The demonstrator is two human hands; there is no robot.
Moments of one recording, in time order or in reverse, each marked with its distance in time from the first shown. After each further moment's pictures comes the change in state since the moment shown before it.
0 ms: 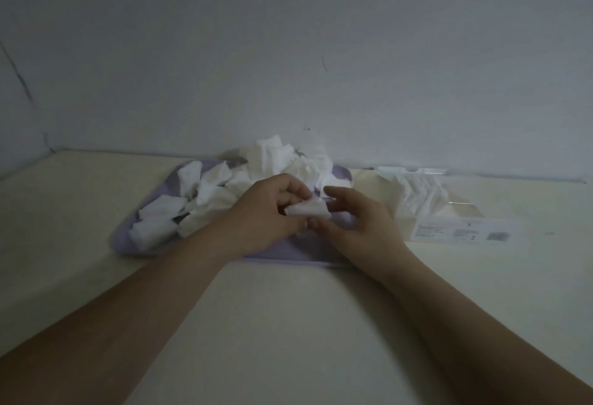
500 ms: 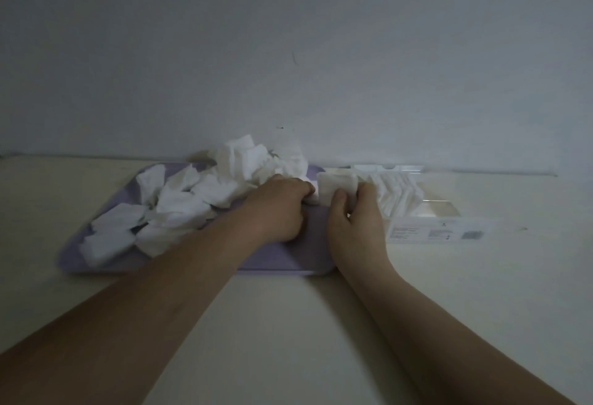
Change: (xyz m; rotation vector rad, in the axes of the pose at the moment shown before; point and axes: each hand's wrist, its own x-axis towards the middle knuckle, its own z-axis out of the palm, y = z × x) left_hand 0.064 0.004 0.046 0.849 -0.089 0.087; right_hand 0.010 0.010 0.004 0.150 0.462 0.114
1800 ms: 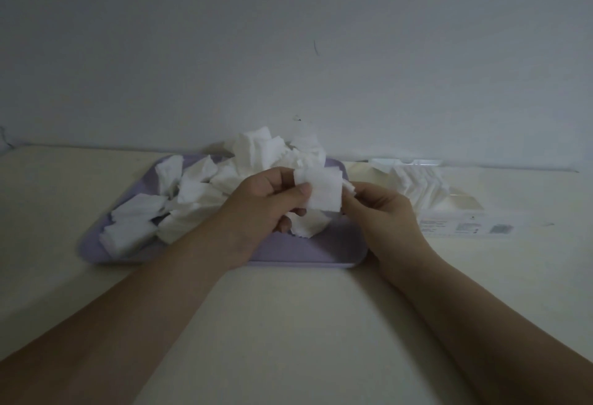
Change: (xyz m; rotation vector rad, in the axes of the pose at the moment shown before) left_hand -0.060 -0.023 -0.014 -1.258 0.129 -0.208; right_hand -0.003 -0.001 -0.008 0.441 -0.320 0.113
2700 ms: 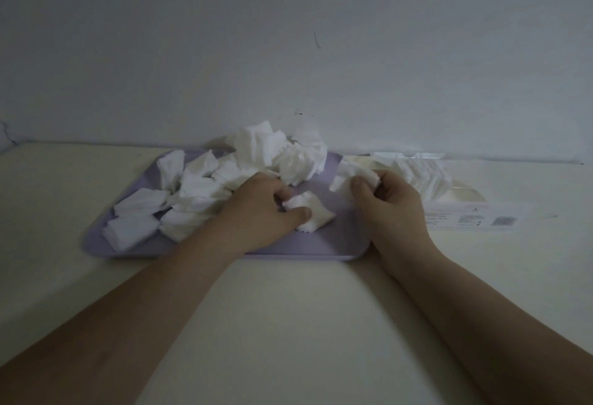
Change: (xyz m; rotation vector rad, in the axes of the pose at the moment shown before) left_hand 0.011 -0.016 -0.012 0.895 0.107 0.155; right_hand 0.003 0.006 -0.003 -0.201 0.251 -0.018
